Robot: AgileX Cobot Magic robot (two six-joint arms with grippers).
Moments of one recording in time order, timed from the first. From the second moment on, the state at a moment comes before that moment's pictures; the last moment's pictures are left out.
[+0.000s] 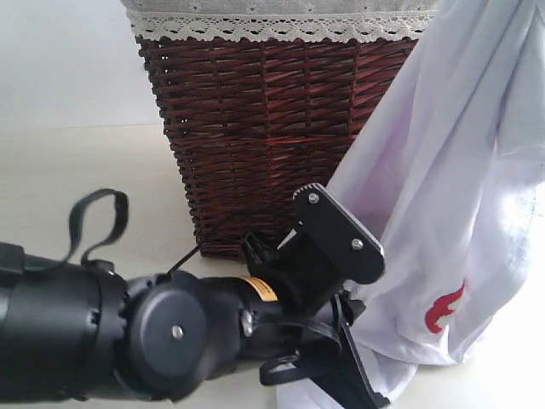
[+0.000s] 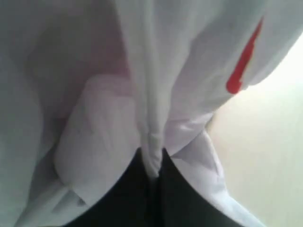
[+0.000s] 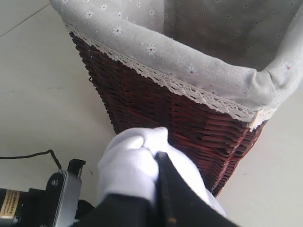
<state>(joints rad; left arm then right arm) -1.13 1.73 -0.86 -0.95 -0.16 0.96 0.20 1.05 -1.33 0.48 1.09 -0.42</state>
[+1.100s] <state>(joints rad) -0.61 0.59 -0.85 -1.61 -0.18 1.73 0.20 0.88 -1.33 0.86 1.21 -0.62</state>
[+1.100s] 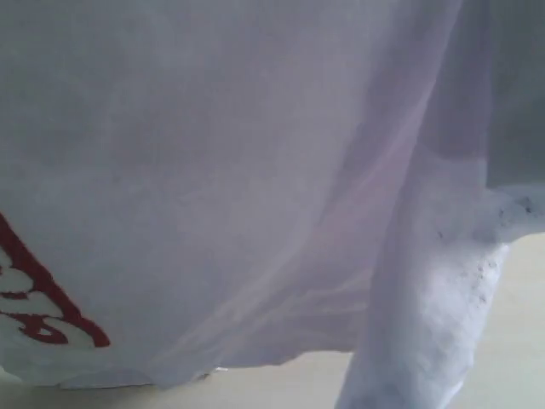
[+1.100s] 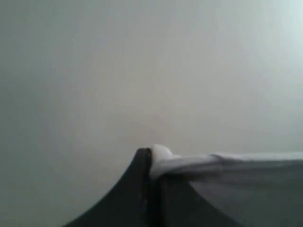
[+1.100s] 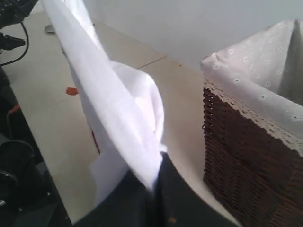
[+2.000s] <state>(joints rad) -0.48 1.56 -0.81 -1.74 -0.46 1.88 0.20 1.43 -0.95 0.42 0.68 -0.43</state>
